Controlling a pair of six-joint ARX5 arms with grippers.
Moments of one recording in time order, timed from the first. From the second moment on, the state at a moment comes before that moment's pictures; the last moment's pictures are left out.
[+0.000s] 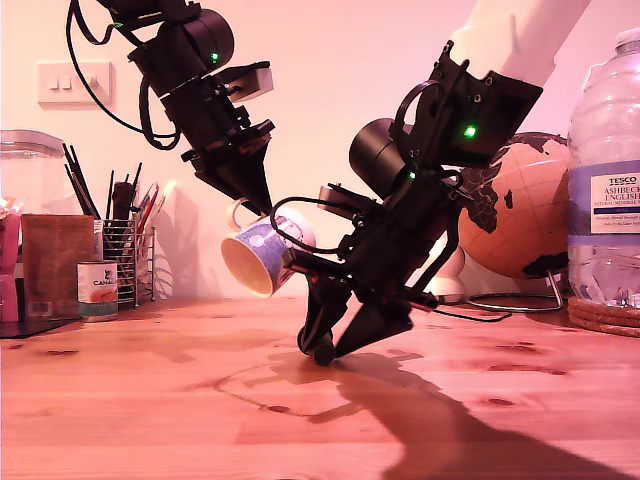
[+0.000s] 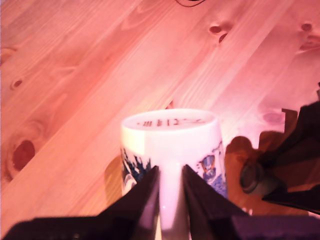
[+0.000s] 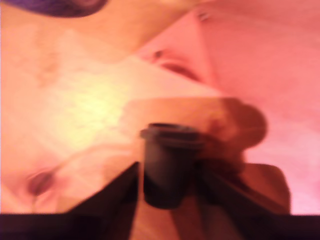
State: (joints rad) left arm -0.38 2.06 1.90 -0.78 0.28 0.39; right arm 0.54 2.05 1.26 -0.12 -0.26 0.16
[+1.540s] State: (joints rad) left arm -0.38 2.06 1.90 -0.76 0.28 0.39; right arm 0.24 1.91 1.35 -0.53 0.12 -0.05
